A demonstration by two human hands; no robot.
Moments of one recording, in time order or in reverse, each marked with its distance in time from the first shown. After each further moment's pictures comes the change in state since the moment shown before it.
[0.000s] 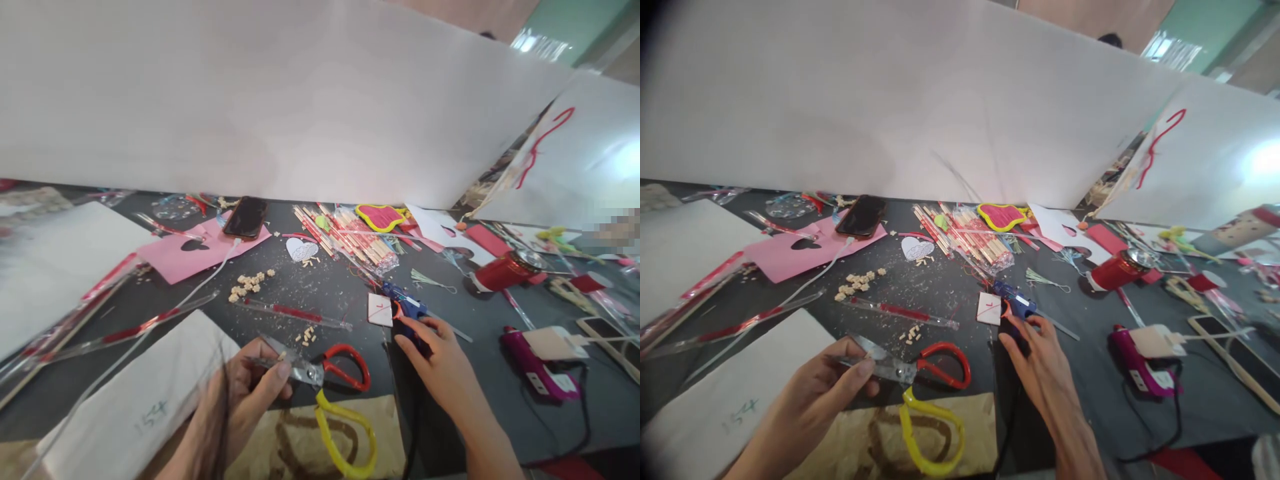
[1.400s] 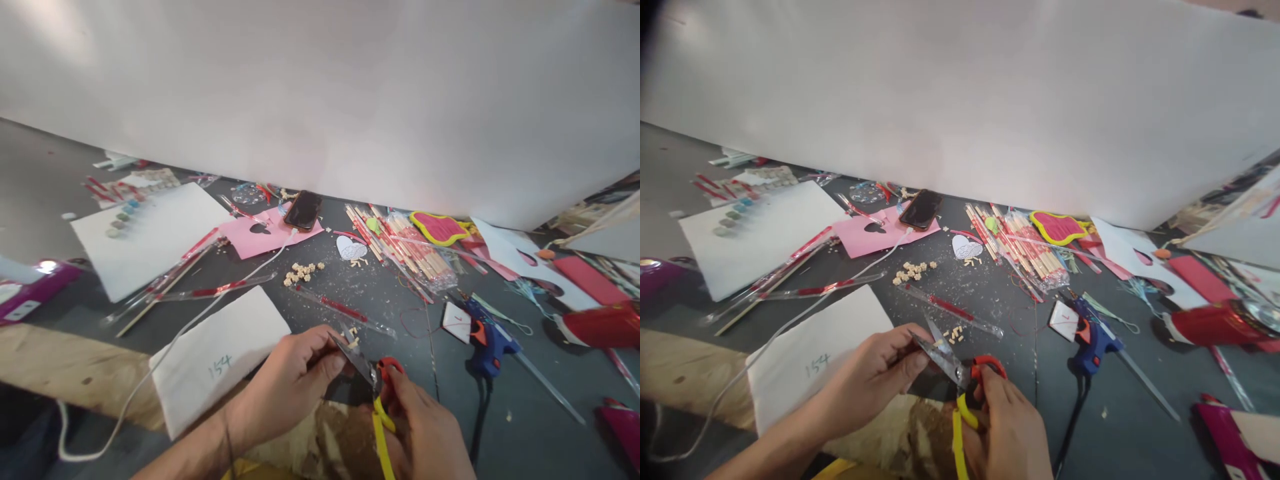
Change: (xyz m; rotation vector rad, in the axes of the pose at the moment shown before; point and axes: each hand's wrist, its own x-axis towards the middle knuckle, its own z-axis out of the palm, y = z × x) left_hand 0.003 0.022 -0.009 0.055 -0.127 0.154; right_hand -0.039 -0.089 0.018 0.290 -0.302 -0.400
